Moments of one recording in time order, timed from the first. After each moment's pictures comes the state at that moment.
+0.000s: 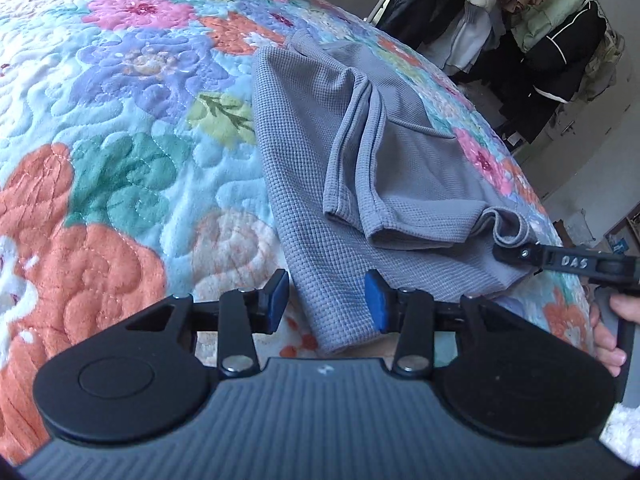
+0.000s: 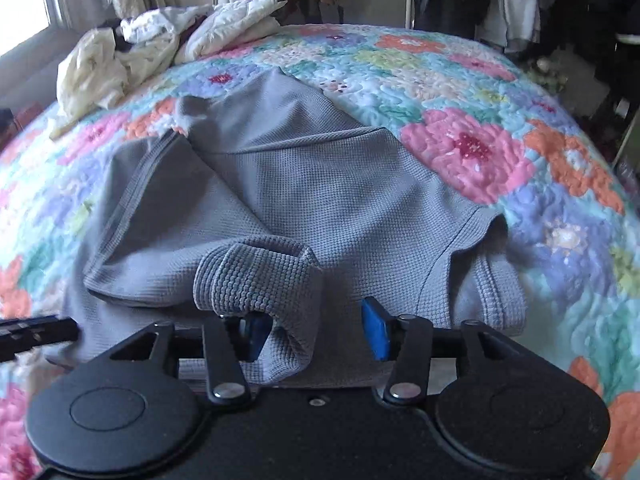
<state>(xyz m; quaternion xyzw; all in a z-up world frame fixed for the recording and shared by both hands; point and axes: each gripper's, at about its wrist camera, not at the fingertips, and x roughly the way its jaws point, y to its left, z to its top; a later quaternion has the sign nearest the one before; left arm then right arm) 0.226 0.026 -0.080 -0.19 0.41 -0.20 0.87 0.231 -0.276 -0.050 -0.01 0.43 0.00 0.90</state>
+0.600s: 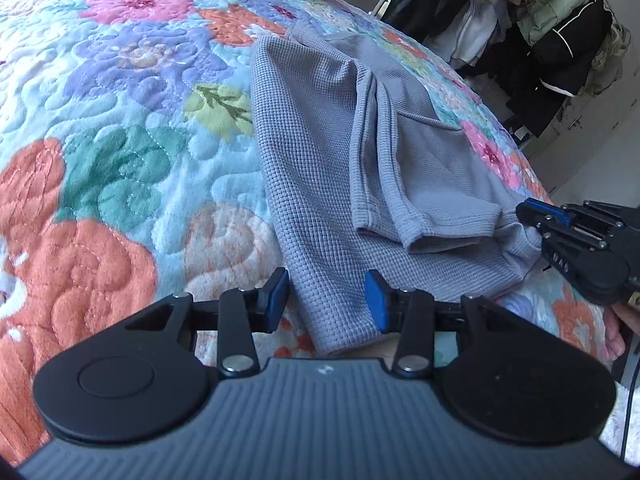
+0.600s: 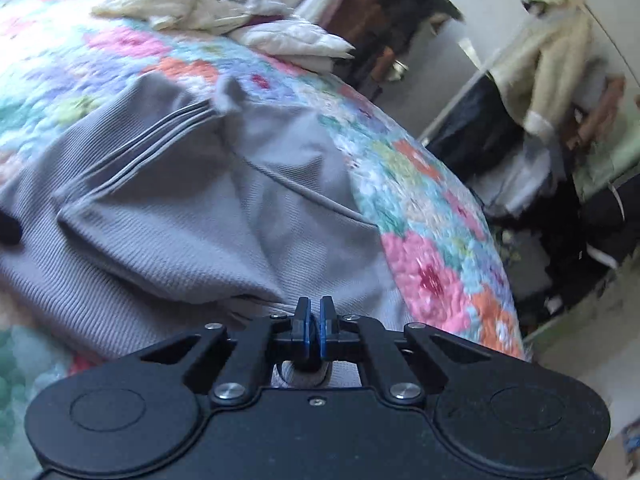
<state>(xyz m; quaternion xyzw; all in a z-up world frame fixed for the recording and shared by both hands) 0.228 0.019 -0.085 -0.17 0.42 -0.20 0.87 0.230 -0.242 -0.040 -0.24 0.34 -0.03 0.91</state>
